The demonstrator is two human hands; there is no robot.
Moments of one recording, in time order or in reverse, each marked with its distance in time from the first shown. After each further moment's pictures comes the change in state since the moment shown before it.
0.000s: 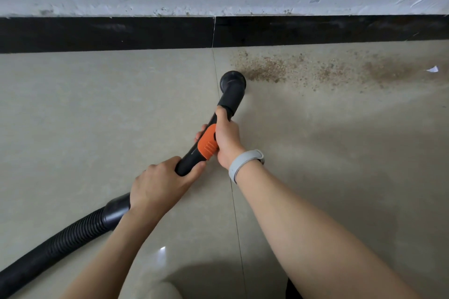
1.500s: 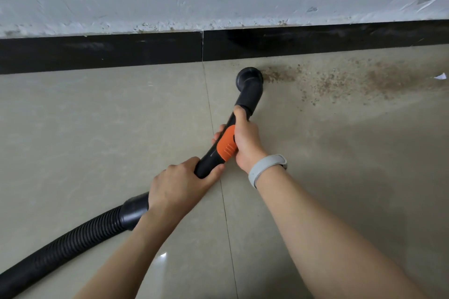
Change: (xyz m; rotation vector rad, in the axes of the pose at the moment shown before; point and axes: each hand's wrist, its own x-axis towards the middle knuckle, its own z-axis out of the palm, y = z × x) left_hand 0.047 0.051 0.011 0.012 -0.033 0.097; right_hand 0.043 -0.047 -0.029 -0.007 0.058 -0.041
